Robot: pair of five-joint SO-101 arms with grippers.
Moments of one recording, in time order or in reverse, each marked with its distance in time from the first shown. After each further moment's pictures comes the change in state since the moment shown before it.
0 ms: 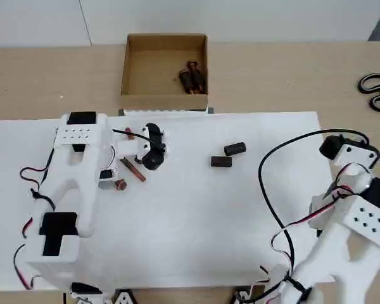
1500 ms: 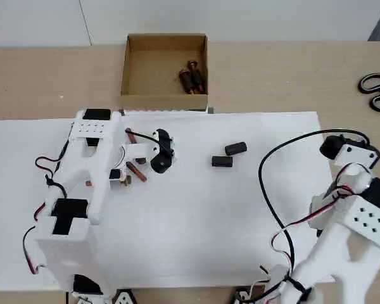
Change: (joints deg) left arm 4.1 9.2 -5.5 2.1 0.3; right arm 0.0 0.0 0.0 0.0 -0.2
